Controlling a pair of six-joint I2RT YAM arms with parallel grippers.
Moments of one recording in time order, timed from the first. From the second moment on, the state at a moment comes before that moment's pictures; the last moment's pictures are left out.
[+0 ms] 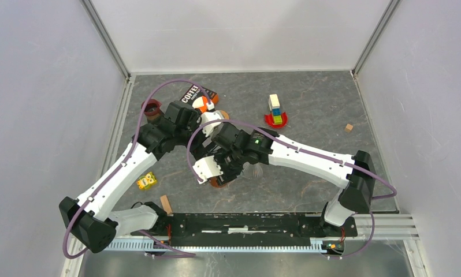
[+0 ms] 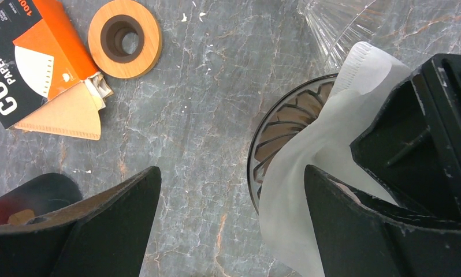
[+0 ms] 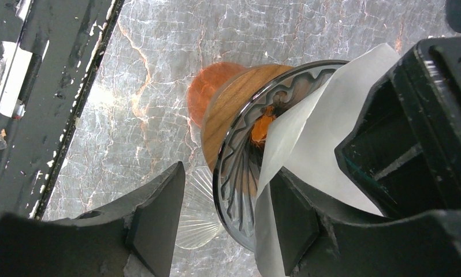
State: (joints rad) left arm -0.58 1.15 1.16 -0.82 0.19 0.43; right arm 1.13 1.65 1.52 -0.89 -0.26 -0.94
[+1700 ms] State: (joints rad) left arm -0.56 1.17 1.08 -0.72 0.21 0.43; right arm 1.12 1.62 1.52 -0.89 -0.30 -0.93
